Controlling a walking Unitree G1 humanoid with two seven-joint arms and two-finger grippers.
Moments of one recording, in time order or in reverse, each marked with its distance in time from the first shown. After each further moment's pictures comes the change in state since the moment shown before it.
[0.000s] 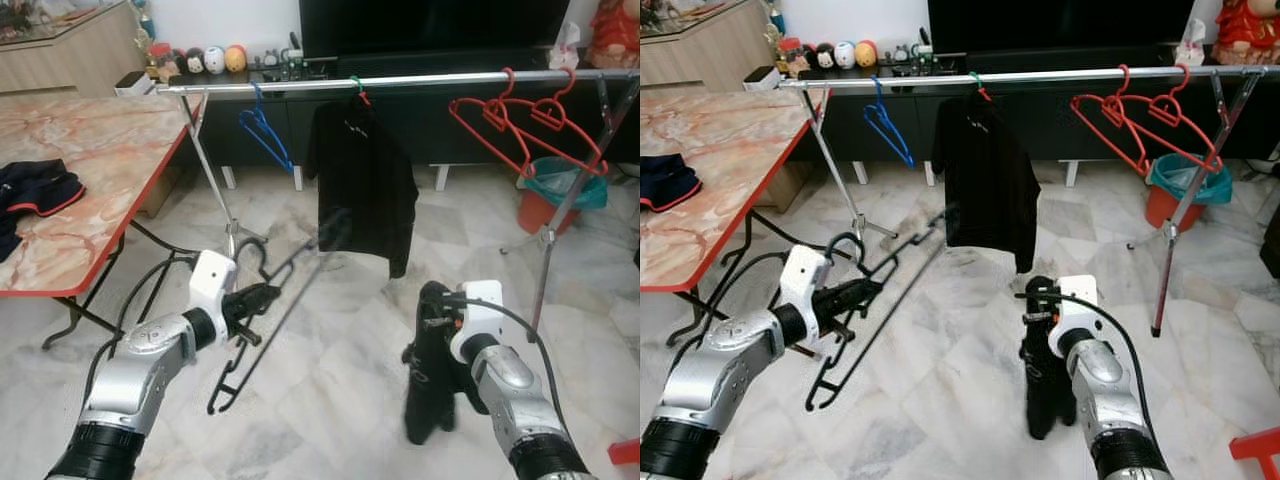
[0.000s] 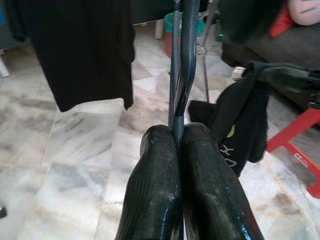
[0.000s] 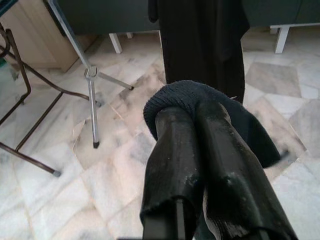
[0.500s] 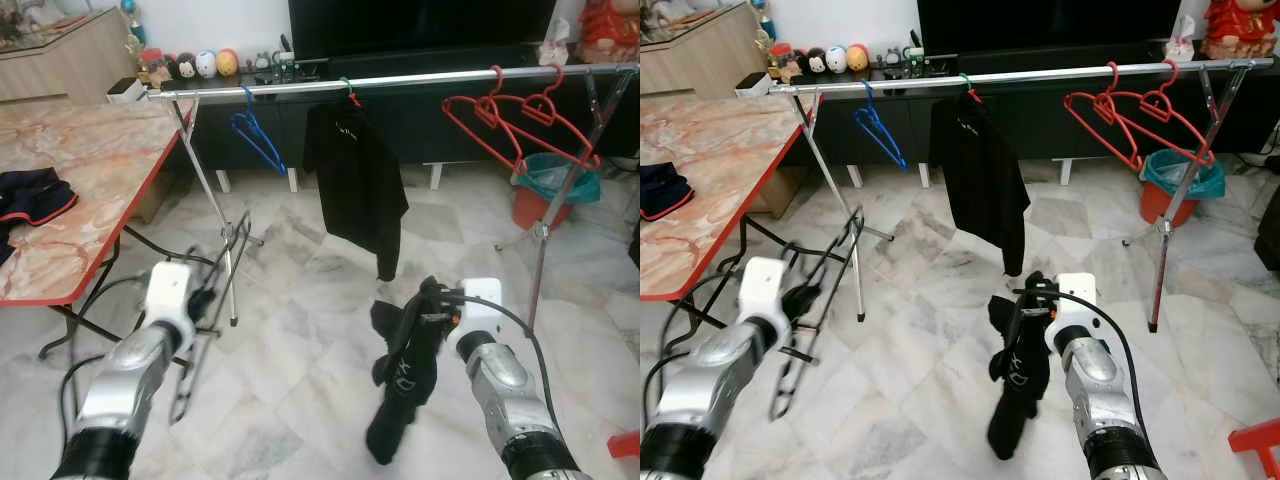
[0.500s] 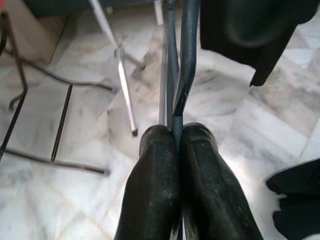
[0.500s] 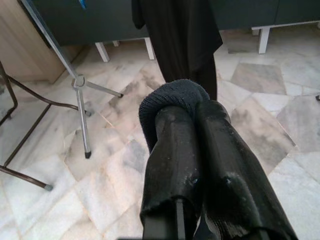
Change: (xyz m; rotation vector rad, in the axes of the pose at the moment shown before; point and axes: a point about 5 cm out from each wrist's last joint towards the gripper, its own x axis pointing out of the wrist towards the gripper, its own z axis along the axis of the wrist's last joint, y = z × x) left arm -0.037 0.054 -0.058 -0.011 0.149 0.641; right arm -0.003 0.000 -0.006 0.028 -0.021 -0.064
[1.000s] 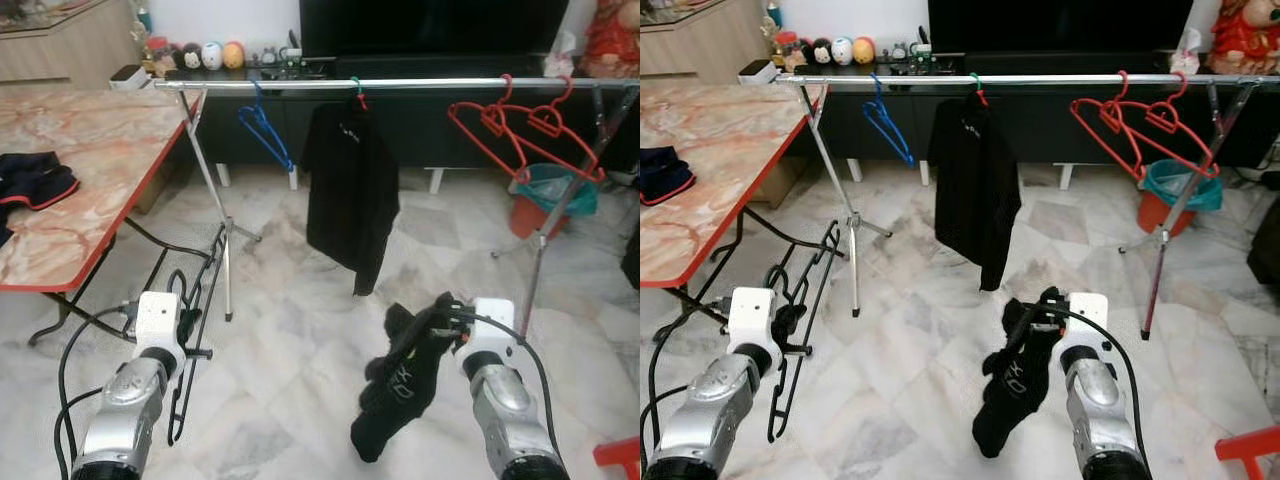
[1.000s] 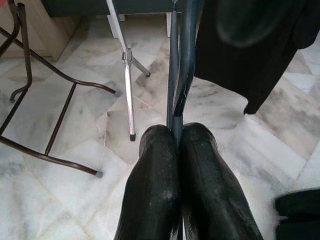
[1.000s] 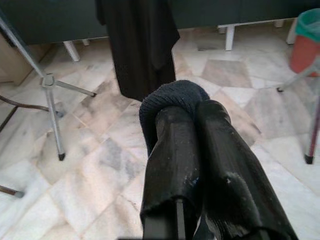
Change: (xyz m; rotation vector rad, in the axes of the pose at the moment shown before) left arm -0.008 -0.004 -0.014 -0.053 -0.069 0.081; right arm -0.017 -0.005 -0.021 0.029 -0.010 -0.125
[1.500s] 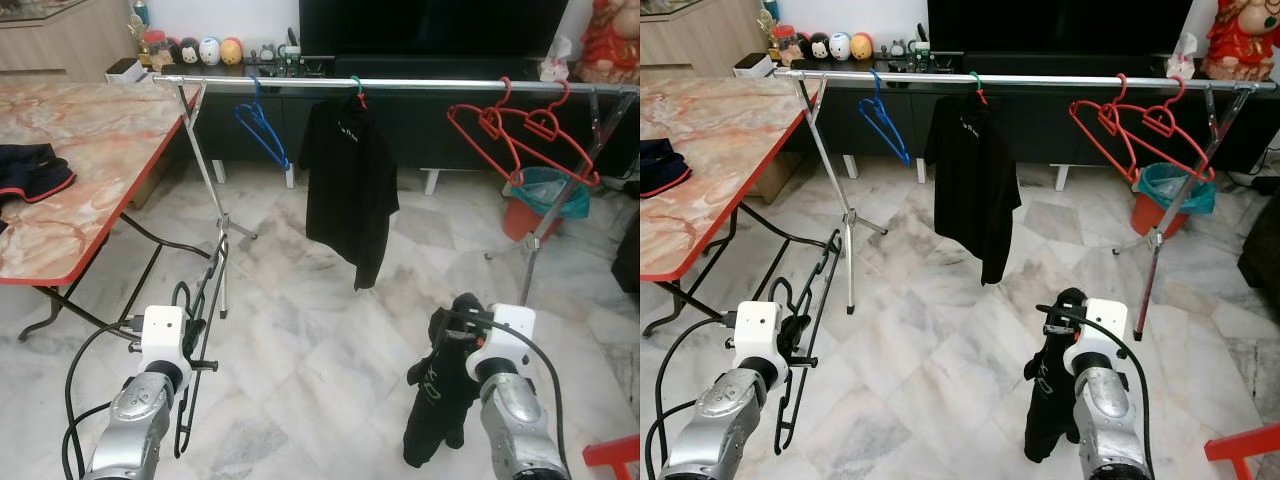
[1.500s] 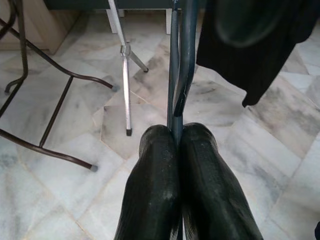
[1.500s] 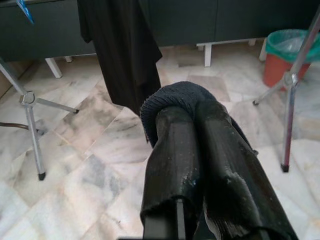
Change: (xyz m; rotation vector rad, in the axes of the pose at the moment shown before) left arm -0.005 -0.011 -0.012 -0.002 0.007 0.001; right arm -0.004 -0.015 0.007 0.001 -0.059 -0.076
